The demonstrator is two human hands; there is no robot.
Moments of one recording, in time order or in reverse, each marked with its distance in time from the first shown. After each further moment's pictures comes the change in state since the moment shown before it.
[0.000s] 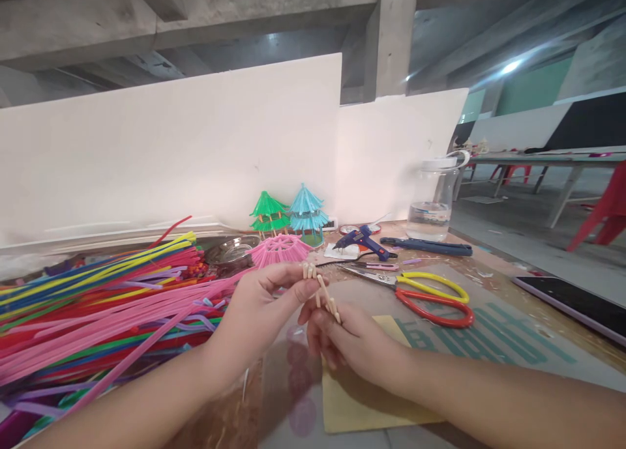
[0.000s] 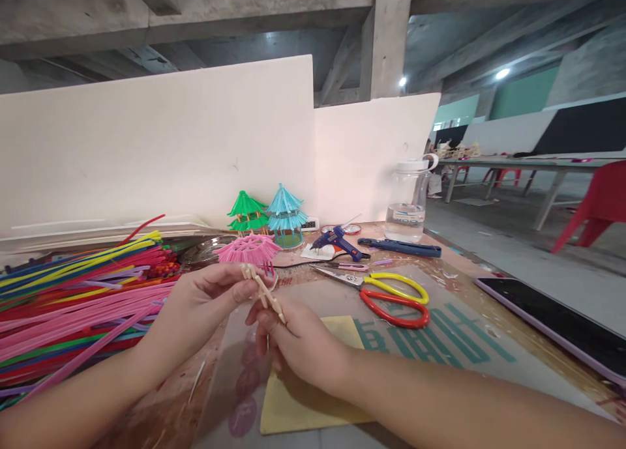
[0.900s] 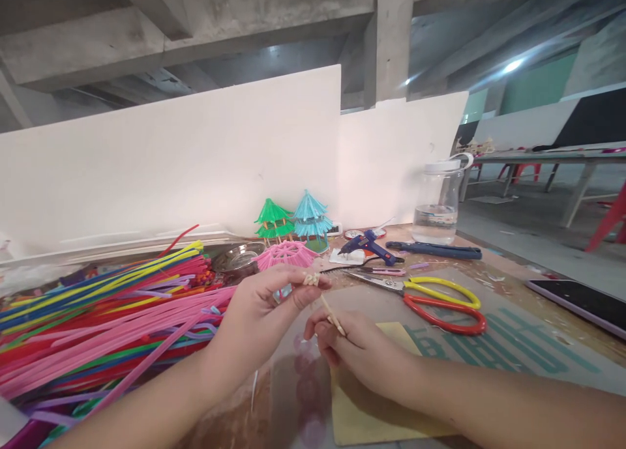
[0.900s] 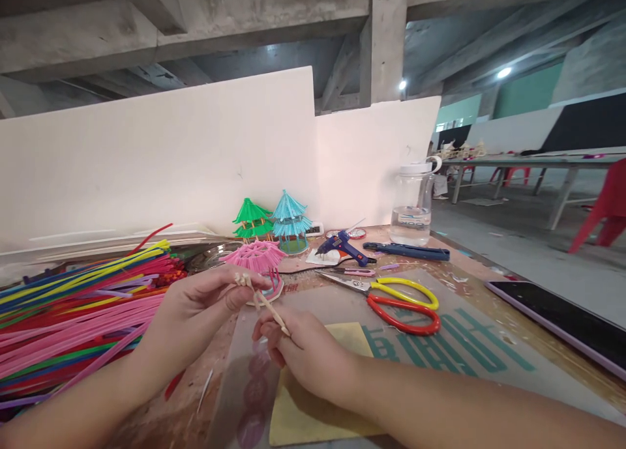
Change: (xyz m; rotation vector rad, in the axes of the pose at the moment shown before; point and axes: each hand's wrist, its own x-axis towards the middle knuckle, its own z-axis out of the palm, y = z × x) left_hand -0.003 0.009 -0.011 0.185 0.050 0.182; right_hand 0.000 -0.004 -0.002 -0.268 0.009 -0.061
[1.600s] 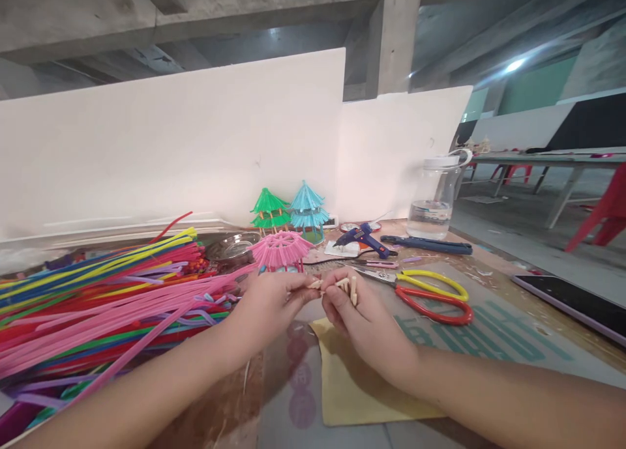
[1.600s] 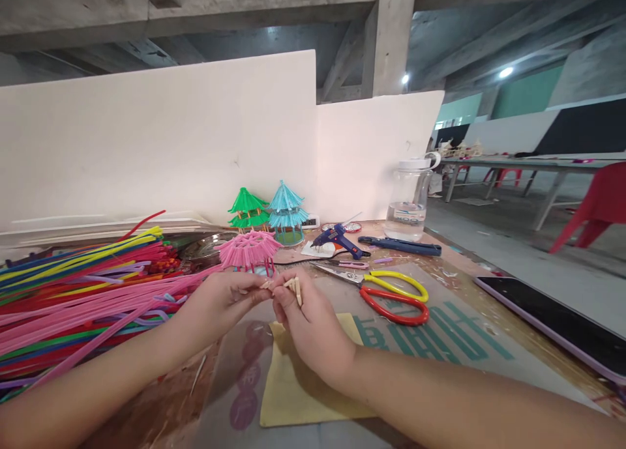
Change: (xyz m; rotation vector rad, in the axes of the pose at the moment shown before) left_hand 0.006 -0.033 0.012 0.272 -0.307 -0.055; right_hand 0.000 0.001 -0.002 0.227 0.375 -0.032
